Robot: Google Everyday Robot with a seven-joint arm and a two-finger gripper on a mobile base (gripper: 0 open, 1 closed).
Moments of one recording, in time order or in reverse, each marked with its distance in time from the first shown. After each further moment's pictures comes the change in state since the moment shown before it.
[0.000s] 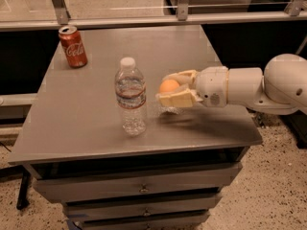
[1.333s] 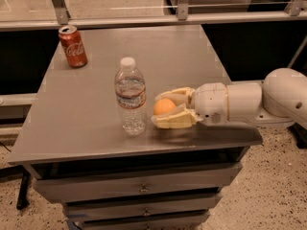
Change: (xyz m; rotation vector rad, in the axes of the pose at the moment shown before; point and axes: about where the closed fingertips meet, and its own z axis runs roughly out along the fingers) arm 0.013 0.061 -0.001 -0.167 -0.037 -0.026
